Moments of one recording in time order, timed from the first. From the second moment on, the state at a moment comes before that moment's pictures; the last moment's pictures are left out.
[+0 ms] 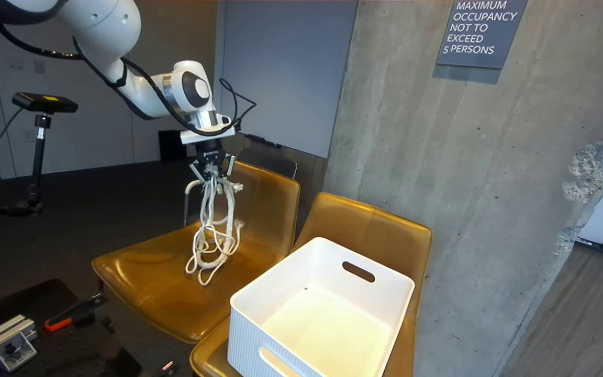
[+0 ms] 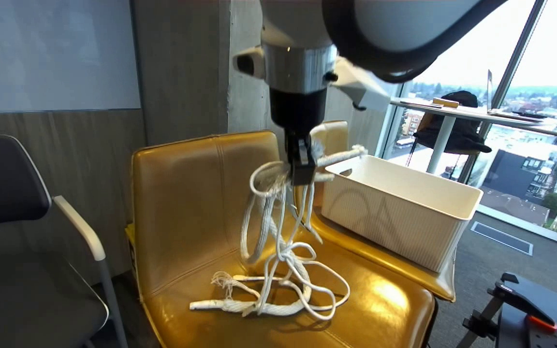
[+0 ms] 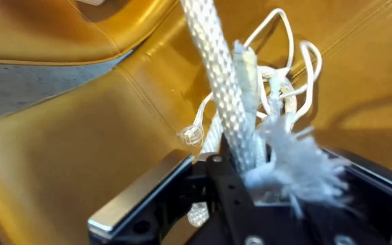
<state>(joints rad) 0.29 0.57 0.05 -1.52 -0.43 2.08 -0.37</state>
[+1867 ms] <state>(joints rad) -0.29 0.36 -0.18 -0.79 -0.47 1.85 -0.85</state>
